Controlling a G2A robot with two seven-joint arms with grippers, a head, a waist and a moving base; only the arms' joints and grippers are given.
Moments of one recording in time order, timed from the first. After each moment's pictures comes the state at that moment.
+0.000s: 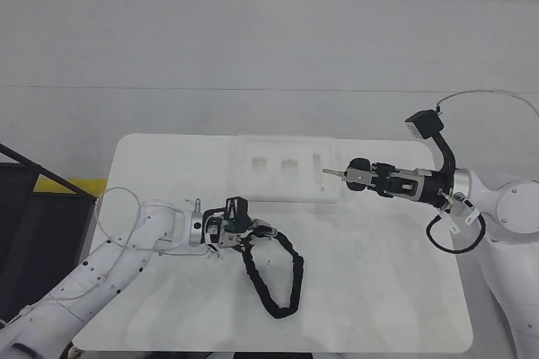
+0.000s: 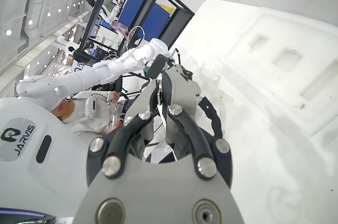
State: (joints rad) left arm 0.81 -0.86 -0.73 -1.46 1.30 -0.93 0.30; right arm -0.94 -1.00 1.41 -1.72 0.25 -0.27 1.17
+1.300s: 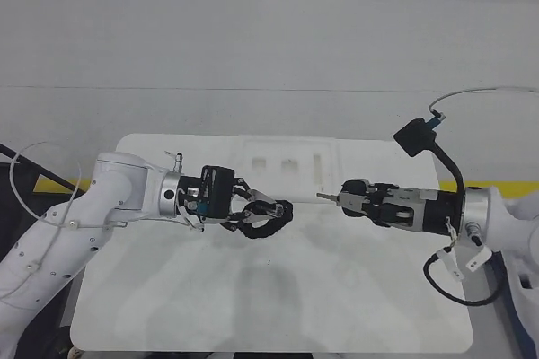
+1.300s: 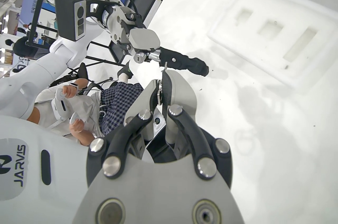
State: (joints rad) left arm 0.60 -0.74 -0.80 -1.76 1.10 -1.01 0.18; right arm -0.94 -0.94 1.46 -2.22 -0.03 0.29 1.28
